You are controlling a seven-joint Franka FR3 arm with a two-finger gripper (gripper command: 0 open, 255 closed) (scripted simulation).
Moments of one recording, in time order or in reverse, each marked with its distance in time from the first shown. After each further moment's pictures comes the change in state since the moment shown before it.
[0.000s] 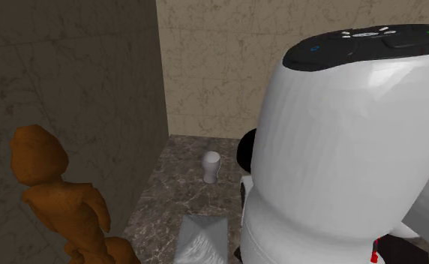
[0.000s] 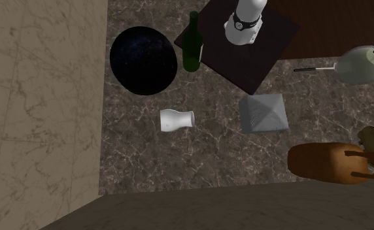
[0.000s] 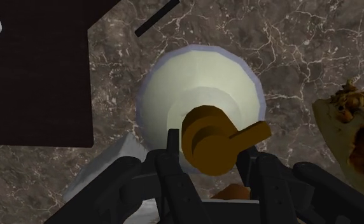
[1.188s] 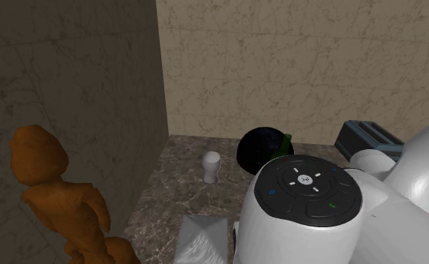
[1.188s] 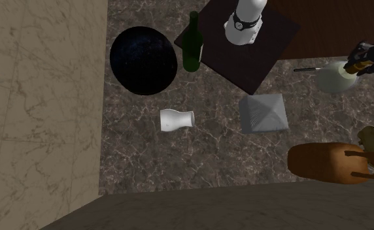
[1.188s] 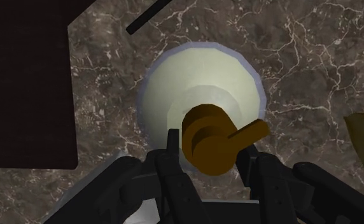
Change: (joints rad) arm -0.016 0.087 0.103 -0.175 0.019 0.261 -0.004
